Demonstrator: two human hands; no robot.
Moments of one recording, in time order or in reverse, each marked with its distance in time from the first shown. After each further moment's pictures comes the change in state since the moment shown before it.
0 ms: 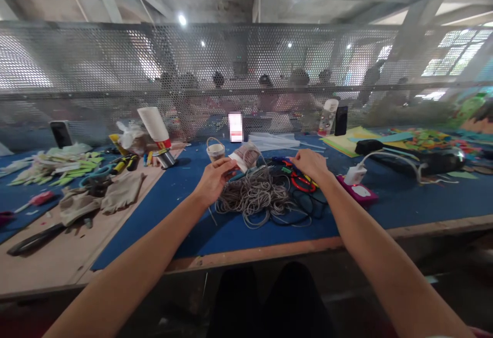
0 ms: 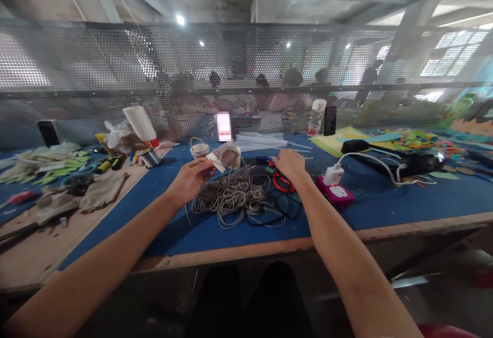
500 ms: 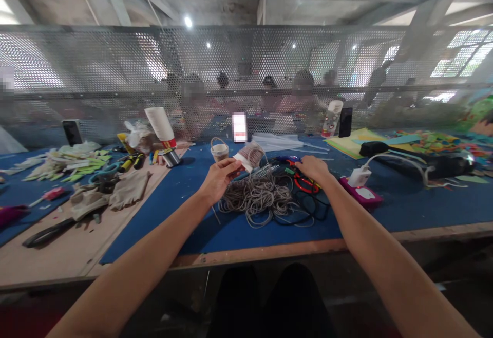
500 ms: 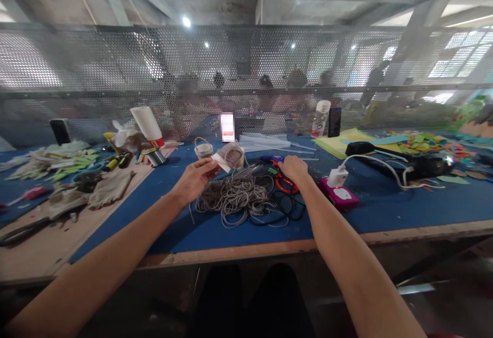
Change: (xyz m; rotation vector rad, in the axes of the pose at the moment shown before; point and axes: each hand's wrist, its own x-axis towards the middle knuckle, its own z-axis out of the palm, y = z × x) left_hand 0.000 -0.002 -0.002 0.059 -0.040 0.018; right_hand 0.008 0.011 0.016 0.065 -0.153 0.073
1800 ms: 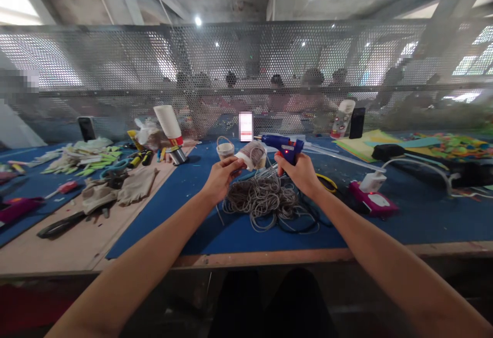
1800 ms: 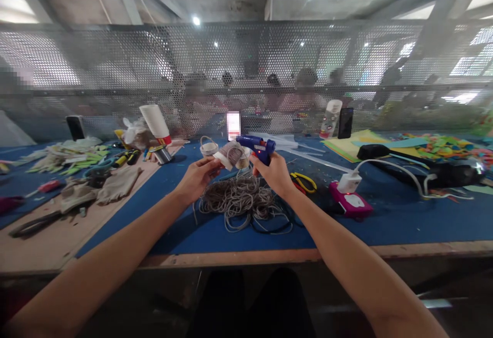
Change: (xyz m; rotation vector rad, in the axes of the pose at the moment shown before) left_hand 0.001 0.002 -0.003 0.020 0.089 0.016; right_hand -0.062 -0.074 -0.008 0.928 0.154 -0.524
